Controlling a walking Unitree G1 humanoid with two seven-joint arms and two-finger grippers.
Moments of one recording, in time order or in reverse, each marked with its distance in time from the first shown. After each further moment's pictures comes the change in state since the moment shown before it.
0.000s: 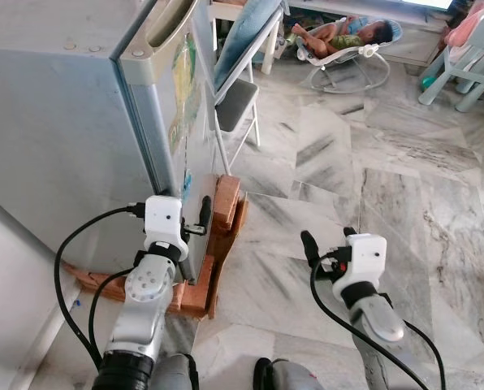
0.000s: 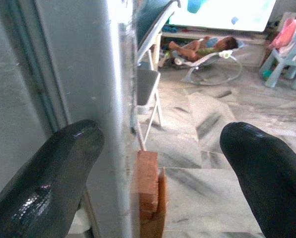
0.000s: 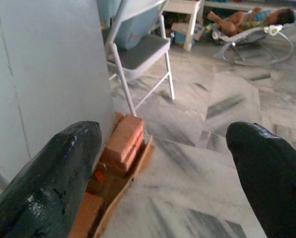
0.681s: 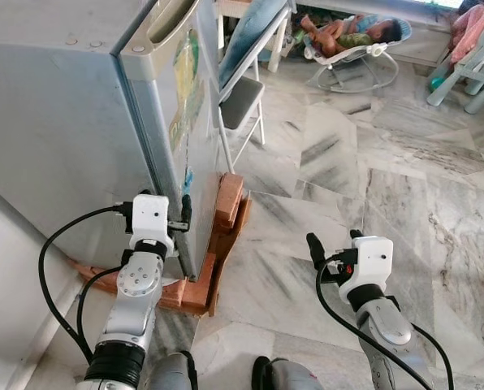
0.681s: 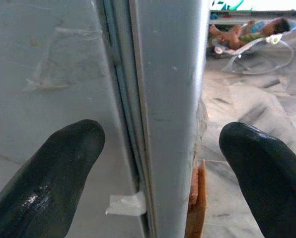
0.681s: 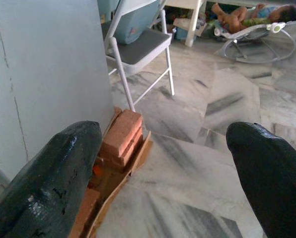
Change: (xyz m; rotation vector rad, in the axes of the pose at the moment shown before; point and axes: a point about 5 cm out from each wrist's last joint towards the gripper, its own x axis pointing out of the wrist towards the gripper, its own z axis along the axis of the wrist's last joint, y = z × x) left arm 0.006 0.020 -0.005 0.070 0.021 0.115; right arm -0.004 -0.006 0.002 -0.014 0.014 -0.011
